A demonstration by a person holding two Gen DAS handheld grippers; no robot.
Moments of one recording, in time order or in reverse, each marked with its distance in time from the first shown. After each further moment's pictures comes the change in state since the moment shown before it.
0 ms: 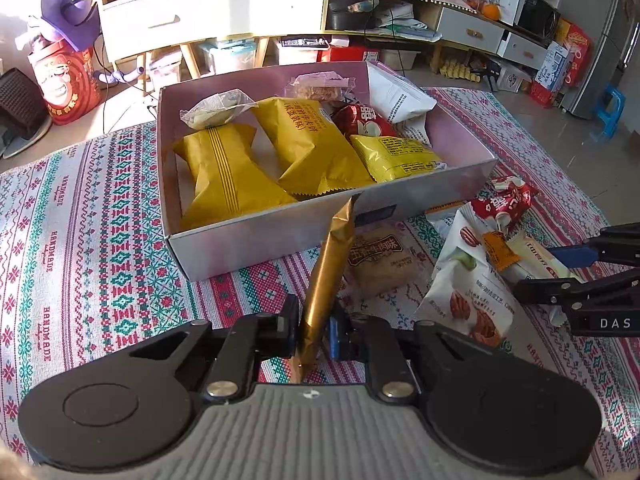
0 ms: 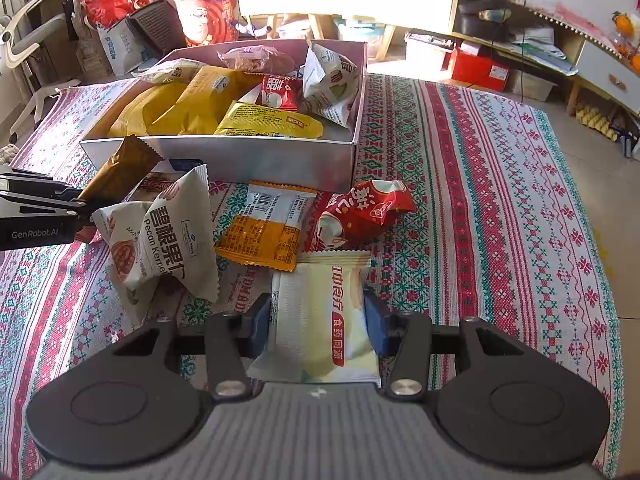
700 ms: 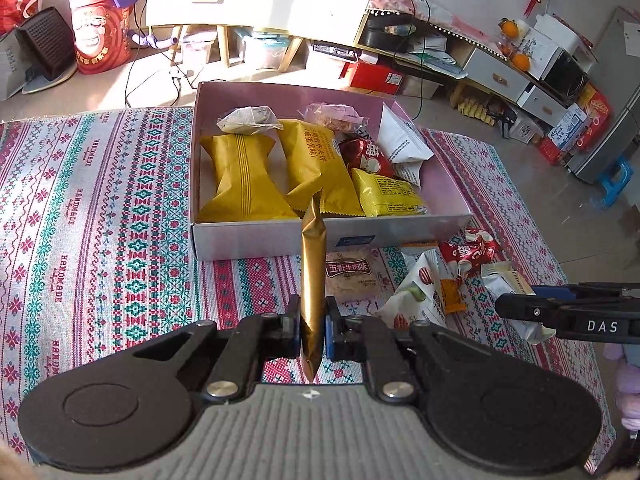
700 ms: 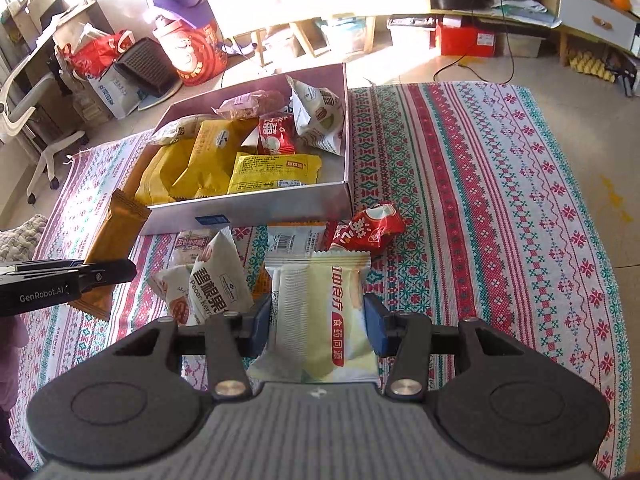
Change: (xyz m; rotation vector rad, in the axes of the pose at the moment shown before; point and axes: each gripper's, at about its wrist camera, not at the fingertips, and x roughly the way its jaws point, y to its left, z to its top) left arm -0.046 0.005 0.009 -0.215 -0.006 -0.042; right arm -0.032 -0.019 0.023 0.186 0.008 0.115
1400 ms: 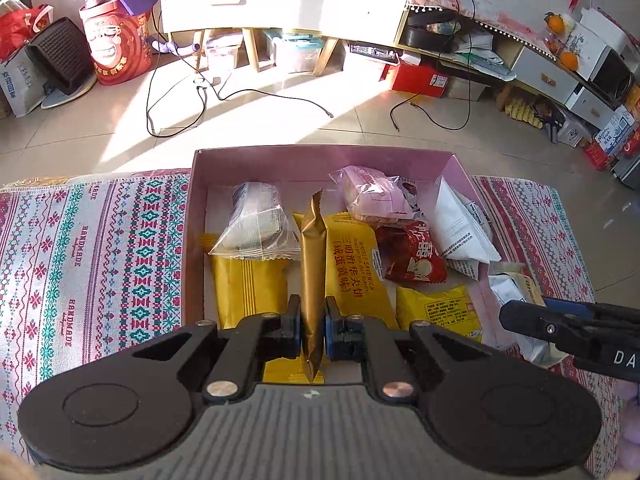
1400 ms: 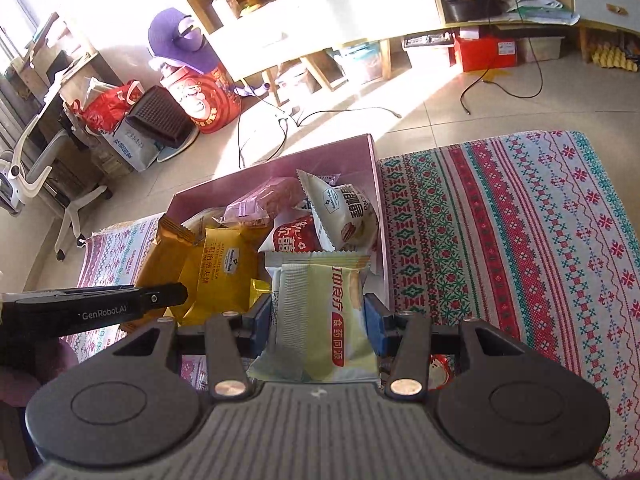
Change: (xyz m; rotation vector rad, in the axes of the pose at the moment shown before) left arm 0.071 -0.007 0.099 -0.002 0.047 0.153; right arm 0.051 -0.005 0.078 0.100 -0.070 0.129
